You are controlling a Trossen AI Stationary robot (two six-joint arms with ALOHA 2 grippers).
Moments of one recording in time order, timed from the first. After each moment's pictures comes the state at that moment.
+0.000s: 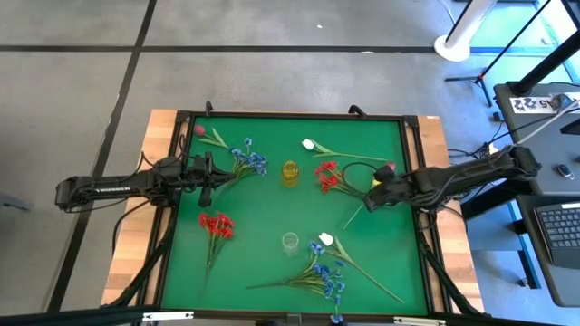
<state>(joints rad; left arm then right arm) 0.22 0.27 0.01 0.17 0.05 -0.23 0.20 0.99 0.59 -0.89 0.33 1.21</state>
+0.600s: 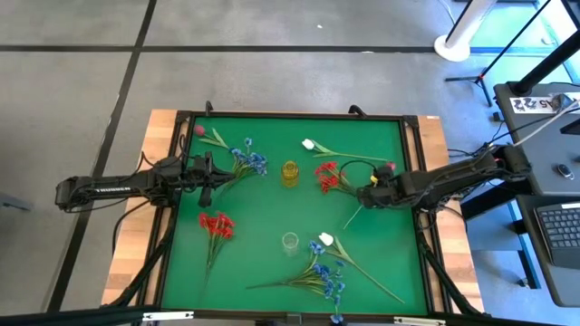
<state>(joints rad) 0.22 0.27 0.01 0.17 0.05 -0.23 0.15 1.16 0.59 -0.87 0.38 1.52</state>
